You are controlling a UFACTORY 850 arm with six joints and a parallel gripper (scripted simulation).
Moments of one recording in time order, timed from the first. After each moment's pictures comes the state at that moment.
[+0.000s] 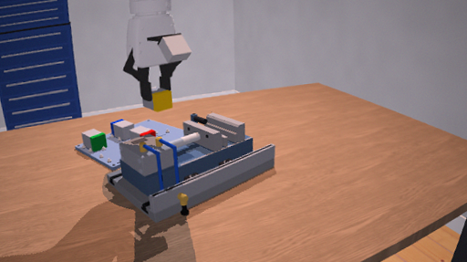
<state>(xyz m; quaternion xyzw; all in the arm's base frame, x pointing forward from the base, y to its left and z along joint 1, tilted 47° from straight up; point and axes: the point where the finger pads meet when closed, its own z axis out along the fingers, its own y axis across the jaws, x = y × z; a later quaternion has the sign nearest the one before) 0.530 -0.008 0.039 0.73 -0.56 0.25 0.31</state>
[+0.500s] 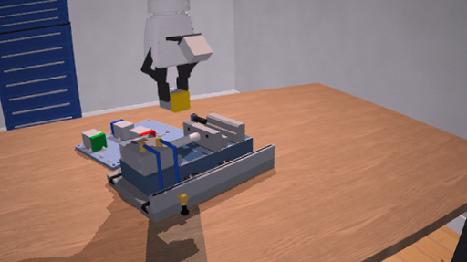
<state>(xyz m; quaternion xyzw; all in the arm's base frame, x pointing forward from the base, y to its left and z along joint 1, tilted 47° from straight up) 0.561 -0.024 0.055 0.73 -0.56 0.25 0.31</state>
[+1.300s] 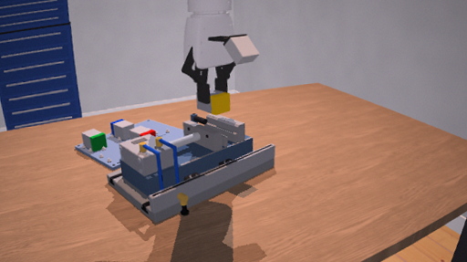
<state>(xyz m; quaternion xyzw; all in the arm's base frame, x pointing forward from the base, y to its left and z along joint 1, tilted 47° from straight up) 0.627 -0.059 0.090 0.73 -0.56 0.25 0.31</state>
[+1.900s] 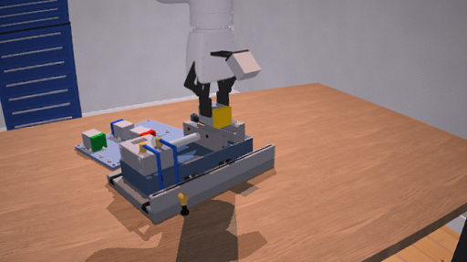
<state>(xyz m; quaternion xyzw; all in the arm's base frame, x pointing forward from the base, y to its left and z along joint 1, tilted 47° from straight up) 0.630 -0.080 0.071 0.73 -0.56 0.25 0.31</state>
